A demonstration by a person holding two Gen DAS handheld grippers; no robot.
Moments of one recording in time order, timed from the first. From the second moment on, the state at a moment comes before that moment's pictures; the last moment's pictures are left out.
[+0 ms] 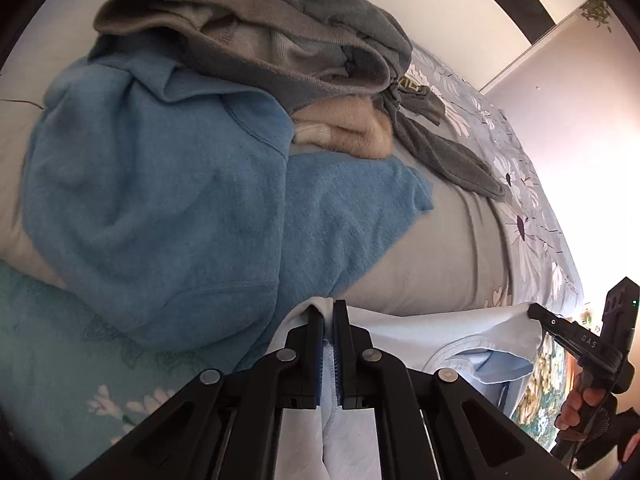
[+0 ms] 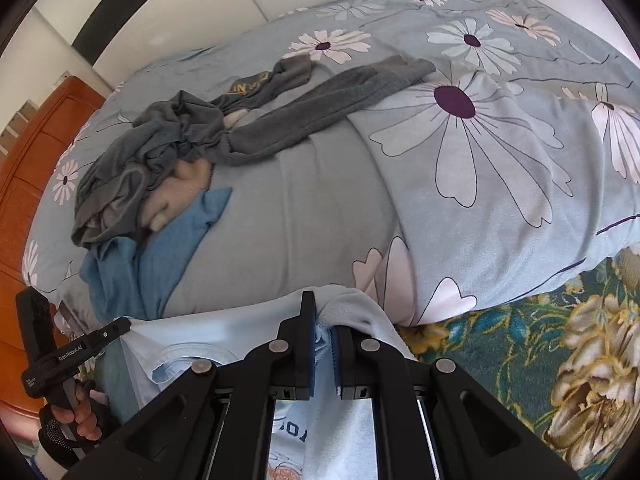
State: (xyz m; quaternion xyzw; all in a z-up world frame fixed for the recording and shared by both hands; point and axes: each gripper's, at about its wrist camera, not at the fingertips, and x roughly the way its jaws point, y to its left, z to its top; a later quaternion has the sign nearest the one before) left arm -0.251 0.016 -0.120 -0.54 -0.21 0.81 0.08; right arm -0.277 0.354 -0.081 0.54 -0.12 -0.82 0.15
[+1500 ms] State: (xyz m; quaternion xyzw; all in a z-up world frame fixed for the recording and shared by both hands) left arm -0.039 0.008 -0.055 -0.53 -0.26 0.80 0.05; right arm -0.060 0.313 -0.116 0.60 0.06 -0.77 0.20
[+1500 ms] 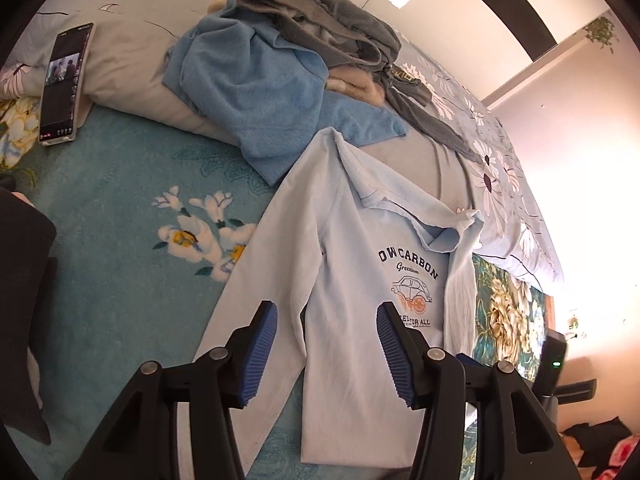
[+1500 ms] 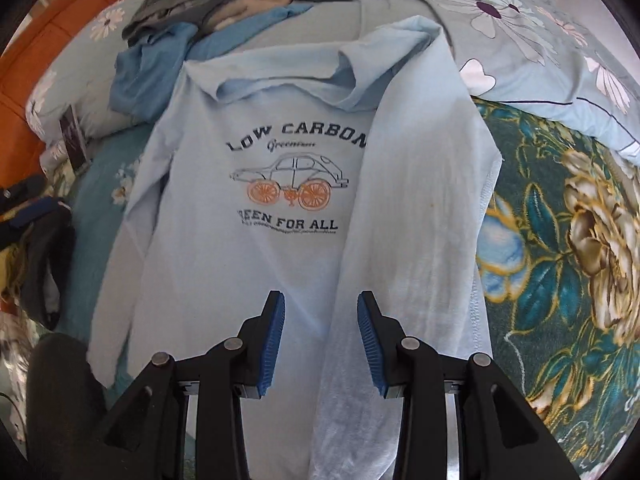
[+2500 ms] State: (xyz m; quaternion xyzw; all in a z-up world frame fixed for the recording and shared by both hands) left arm -0.046 -0.003 -0.105 -0.58 -0.27 0.77 0.03; right arm -0.063 0.344 -0.113 0.60 0.10 -0.76 0.23
